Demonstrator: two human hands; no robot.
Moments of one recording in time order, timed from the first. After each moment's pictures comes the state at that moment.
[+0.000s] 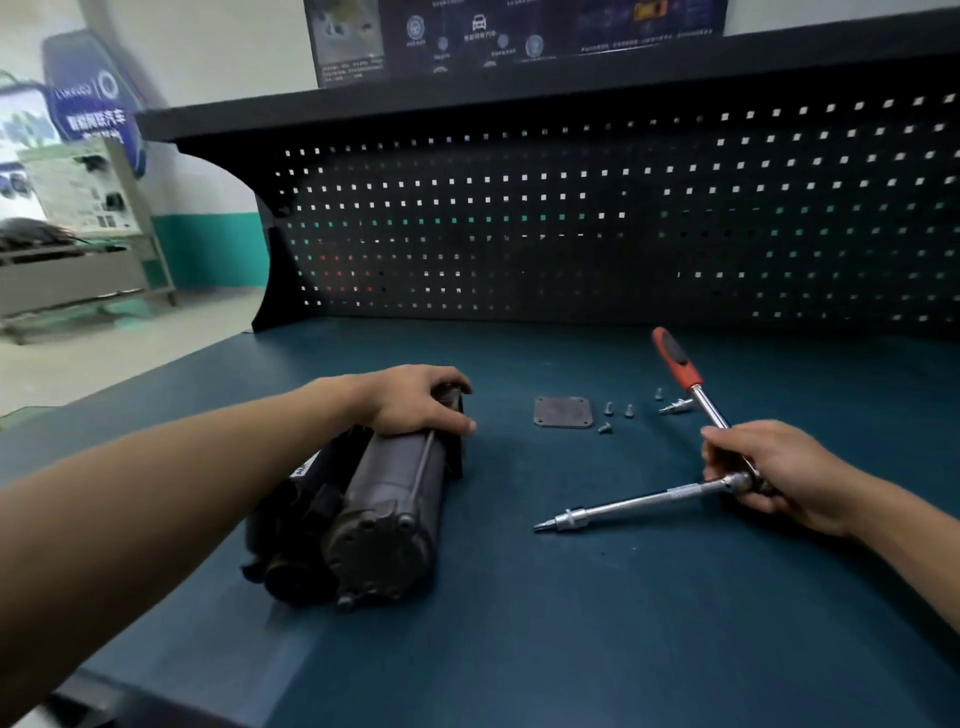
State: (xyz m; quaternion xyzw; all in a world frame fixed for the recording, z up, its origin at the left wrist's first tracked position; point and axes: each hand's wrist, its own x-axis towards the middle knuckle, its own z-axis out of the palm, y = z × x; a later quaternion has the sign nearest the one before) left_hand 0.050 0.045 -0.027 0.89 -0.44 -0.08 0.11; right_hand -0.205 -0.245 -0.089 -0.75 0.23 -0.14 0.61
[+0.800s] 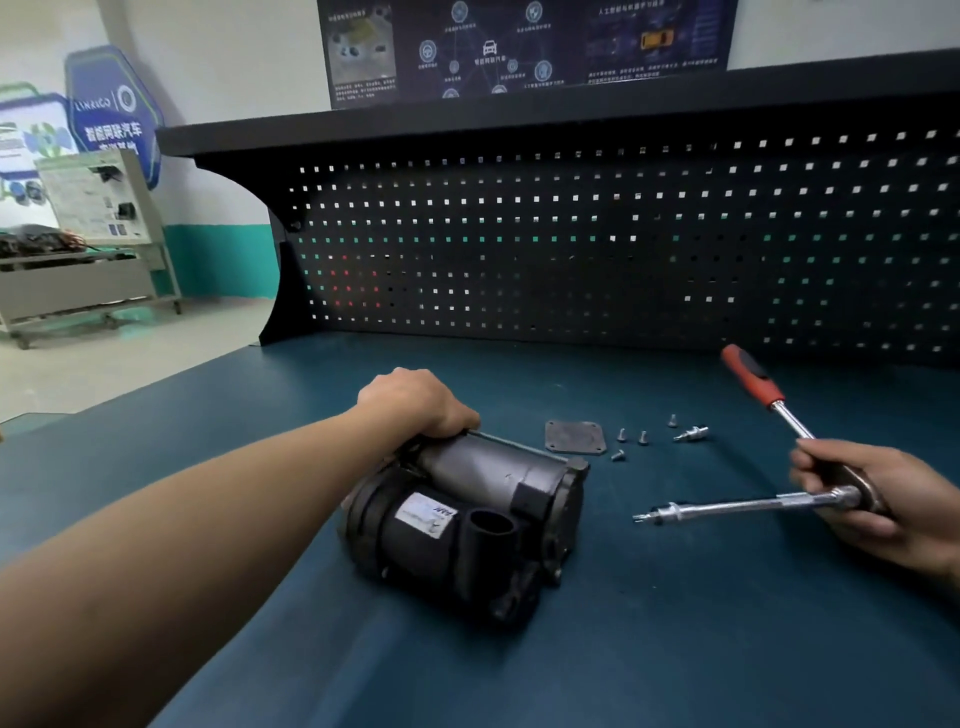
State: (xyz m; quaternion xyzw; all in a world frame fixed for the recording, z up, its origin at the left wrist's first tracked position) left_hand 0.043 0.019 -0.020 0.99 -0.16 0.02 0.05; right_hand -0.228 -0.301 -0.087 -0.58 0.20 -0.13 0.78
